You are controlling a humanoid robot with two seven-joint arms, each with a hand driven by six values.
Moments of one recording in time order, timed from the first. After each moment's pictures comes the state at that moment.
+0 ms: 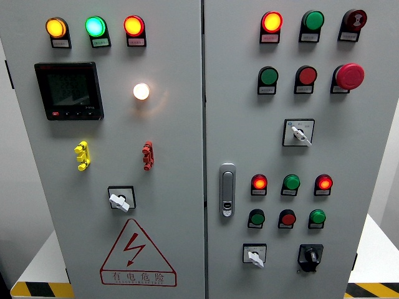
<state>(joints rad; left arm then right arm) -0.01 -0.09 0.04 -0.12 -0.07 -0.02 -0.15 -0.07 0.12 0.35 -0.10 -0.29 0.13 0.02</state>
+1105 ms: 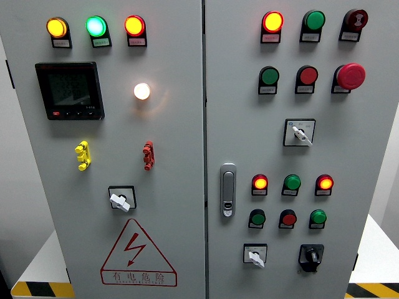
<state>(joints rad) -0.01 -0.09 0.04 -0.12 -0.07 -0.02 -0.15 0.01 0.12 1.03 -0.18 -0.92 0.23 -0.05</state>
